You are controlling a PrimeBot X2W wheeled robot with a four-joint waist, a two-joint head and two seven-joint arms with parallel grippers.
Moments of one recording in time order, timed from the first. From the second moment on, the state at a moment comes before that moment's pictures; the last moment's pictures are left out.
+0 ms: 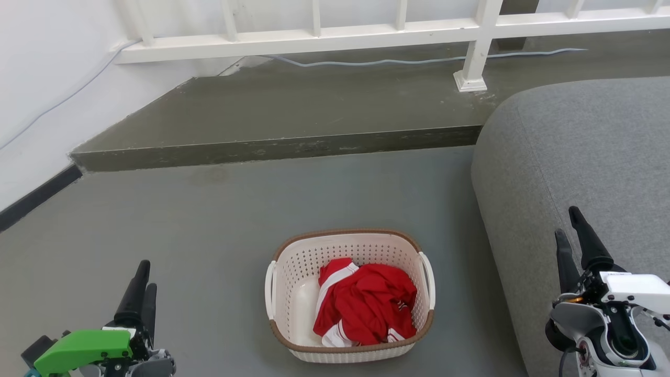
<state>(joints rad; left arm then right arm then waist) -0.03 0.02 0.06 0.30 -1.60 -0.12 0.08 -0.05 -0.02 -0.12 0.29 1.60 0.11 0.10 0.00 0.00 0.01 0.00</state>
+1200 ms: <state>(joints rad) -0.07 0.08 -0.07 0.24 -1.07 -0.08 -0.06 -0.07 -0.14 0.11 0.22 1.17 0.11 -0.06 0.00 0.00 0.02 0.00</state>
